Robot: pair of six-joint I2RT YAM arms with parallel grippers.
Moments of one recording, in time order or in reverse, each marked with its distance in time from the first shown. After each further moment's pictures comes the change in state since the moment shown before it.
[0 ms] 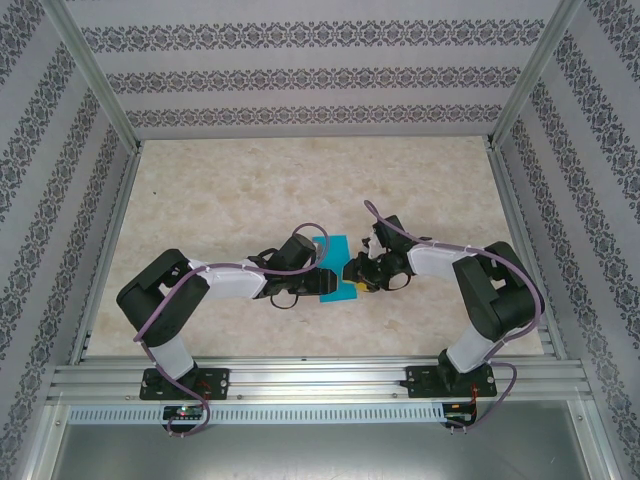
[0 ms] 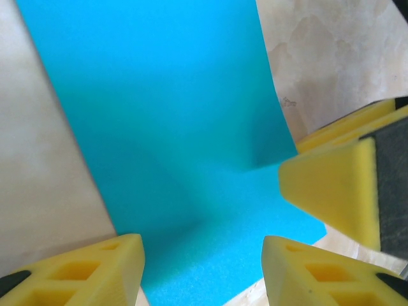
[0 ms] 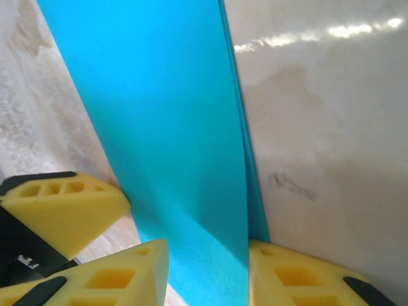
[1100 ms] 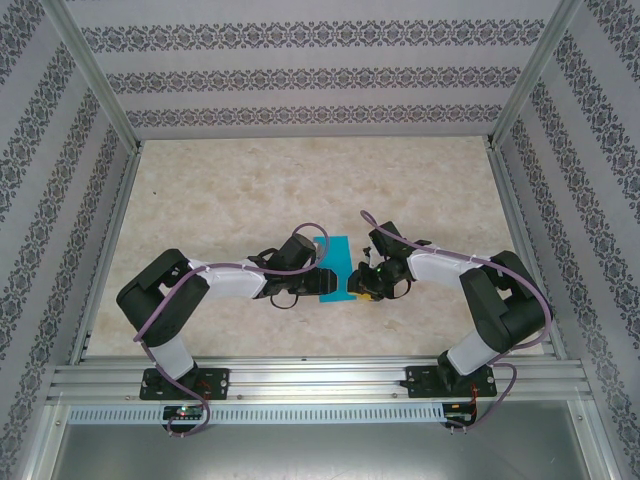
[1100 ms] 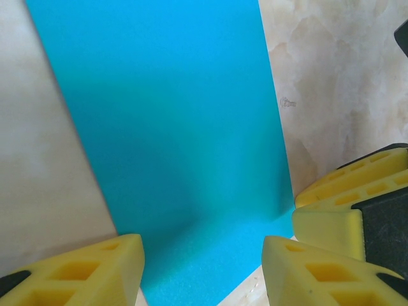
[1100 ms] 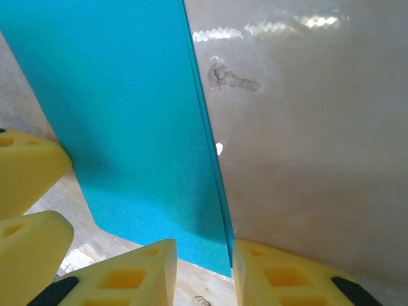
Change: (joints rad) left arm 0.001 0.000 0.000 0.000 0.000 0.000; right arm 0.069 -0.079 -0.026 -0.154 0.117 -0.025
